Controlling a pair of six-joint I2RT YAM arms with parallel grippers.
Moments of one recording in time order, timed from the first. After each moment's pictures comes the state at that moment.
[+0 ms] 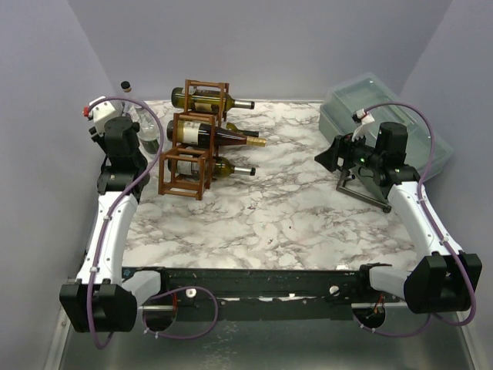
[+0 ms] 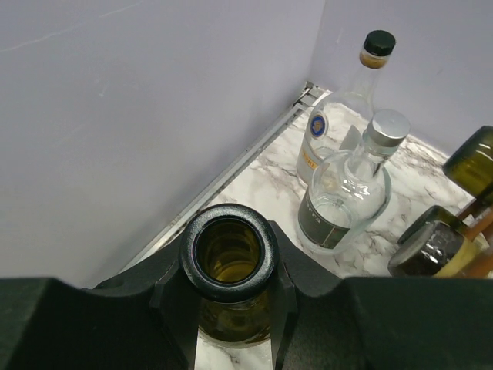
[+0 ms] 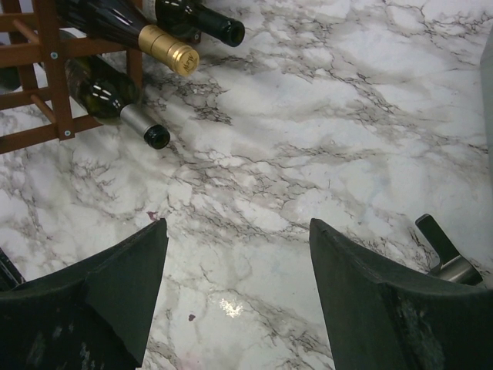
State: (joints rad) left arm -0.01 1.07 1.07 -0.22 -0.67 -0.19; right arm 0.03 1.20 0.98 -0.23 -0.64 0.05
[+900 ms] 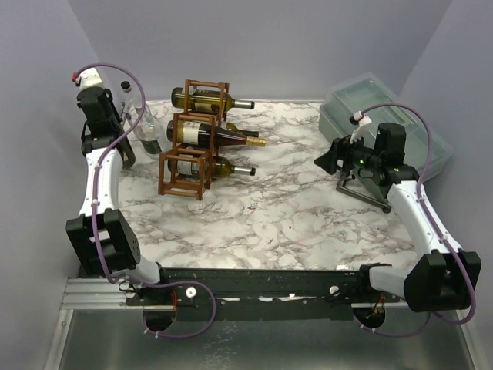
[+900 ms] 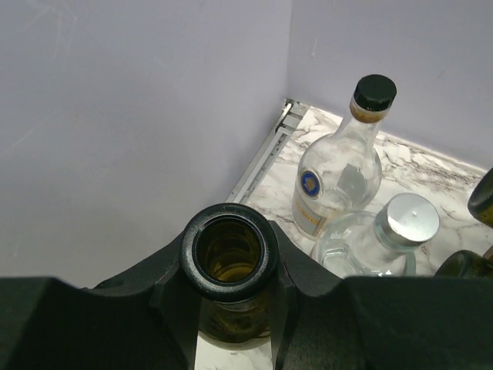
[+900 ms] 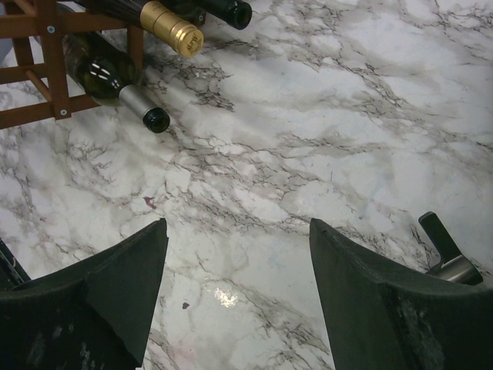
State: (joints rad) left arm 0.25 1.48 1.33 -0.07 -0.27 -0.02; right arm 0.03 1.21 0.98 -0.26 -0.66 -0.01
